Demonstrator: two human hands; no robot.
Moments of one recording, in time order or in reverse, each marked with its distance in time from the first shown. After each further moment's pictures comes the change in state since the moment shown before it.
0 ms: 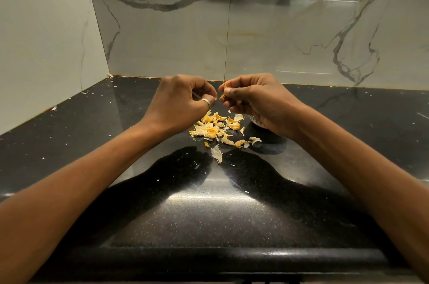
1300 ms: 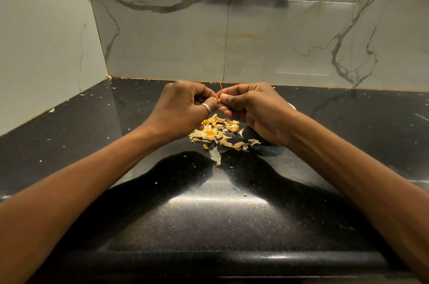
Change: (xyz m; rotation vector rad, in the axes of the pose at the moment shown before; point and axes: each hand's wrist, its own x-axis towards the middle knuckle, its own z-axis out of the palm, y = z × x) left_hand -0.003 0.001 0.007 -0.184 -0.071 -0.085; right_hand -0.003 0.005 0.008 0.231 0.002 0.092
